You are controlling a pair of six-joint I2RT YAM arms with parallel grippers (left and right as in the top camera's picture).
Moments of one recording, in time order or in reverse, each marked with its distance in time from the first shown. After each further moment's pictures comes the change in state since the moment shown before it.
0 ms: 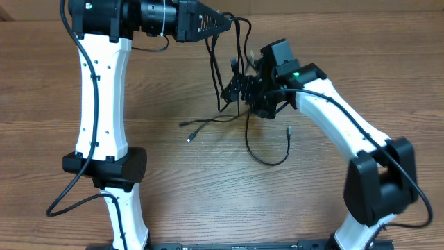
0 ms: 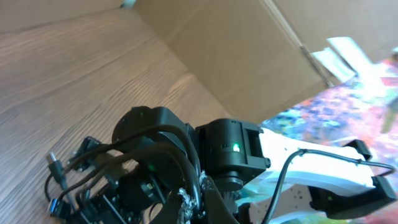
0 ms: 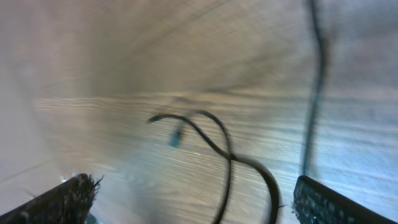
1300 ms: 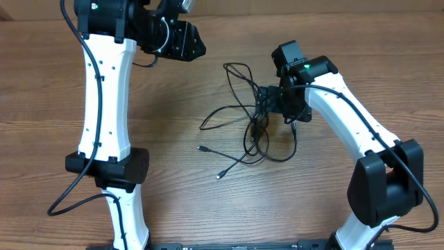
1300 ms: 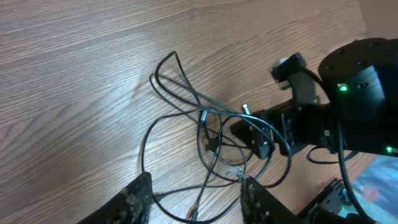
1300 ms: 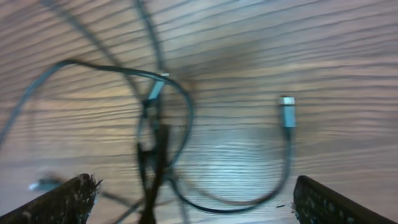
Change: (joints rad) left arm -0.037 0.002 0.001 -0.248 -0.687 -0.026; right arm -0.052 -0.039 0.043 -0.300 0.408 -0.209
